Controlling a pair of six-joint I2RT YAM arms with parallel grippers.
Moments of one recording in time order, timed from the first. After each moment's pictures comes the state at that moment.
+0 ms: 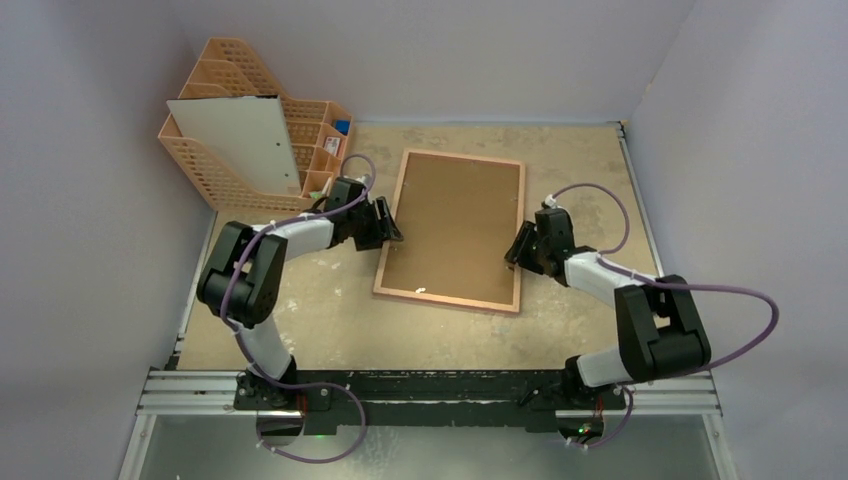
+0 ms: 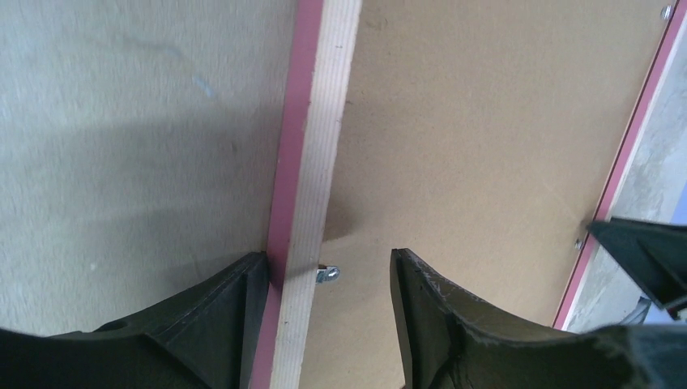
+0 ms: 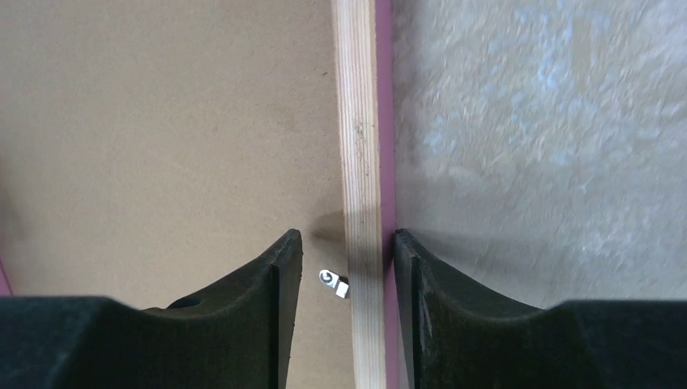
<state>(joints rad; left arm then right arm) -0.36 1.78 0.97 -0.06 0.29 -0.65 0.24 1.43 0.61 -0.06 -0.06 0.61</state>
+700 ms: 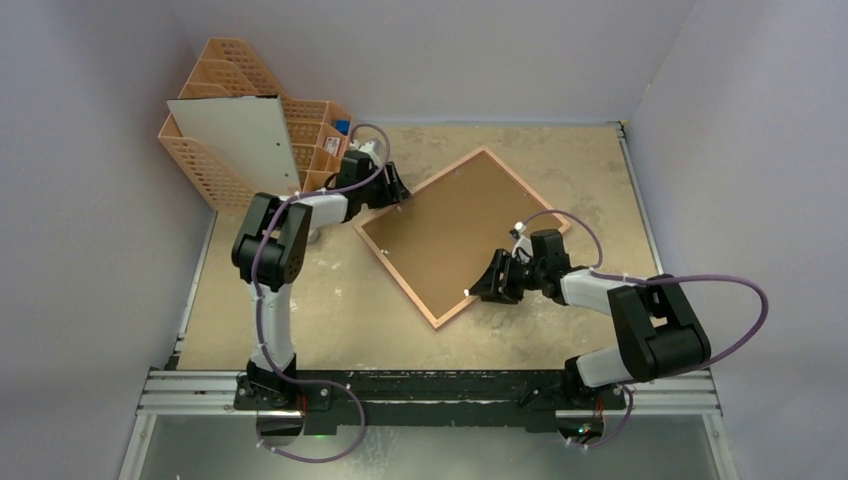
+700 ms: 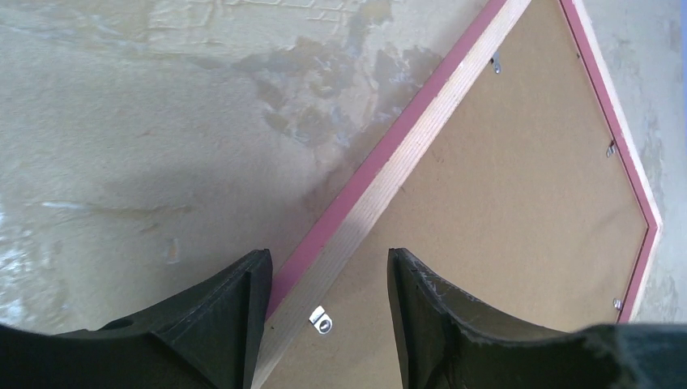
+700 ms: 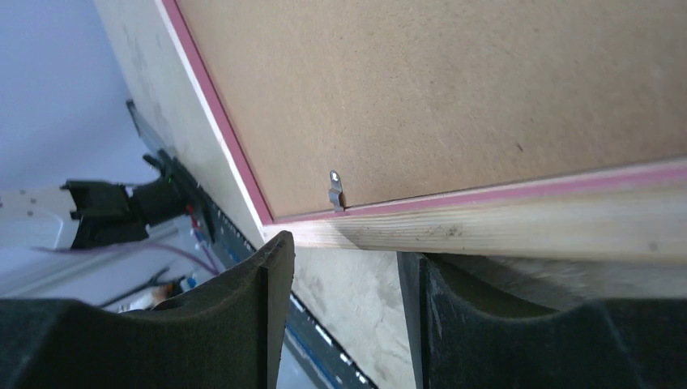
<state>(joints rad) -0.32 2.09 1.27 0.18 0.30 -0.54 0.28 1.44 0.45 0.08 -0.69 0.67</state>
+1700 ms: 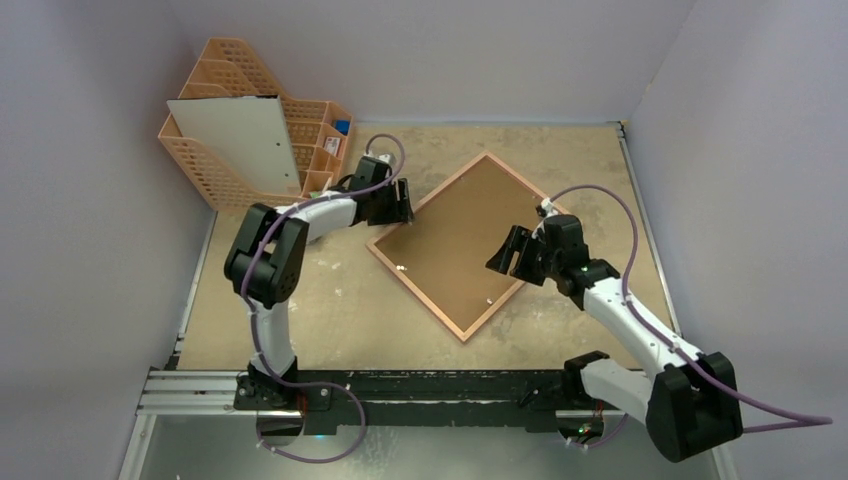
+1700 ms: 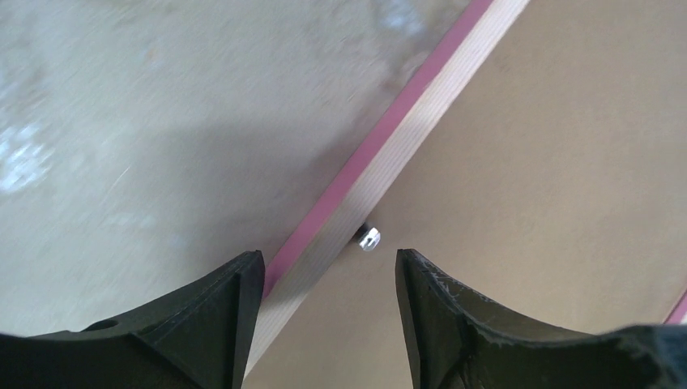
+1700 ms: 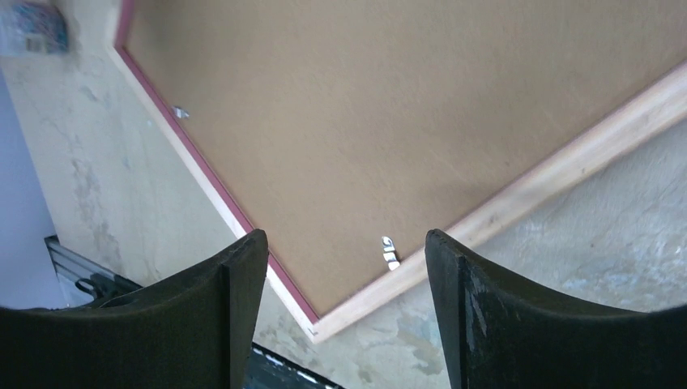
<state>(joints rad) -0.42 1.97 1.28 -0.13 0.13 -0.49 0.31 1.05 0.60 -0.34 -0.25 0.64</state>
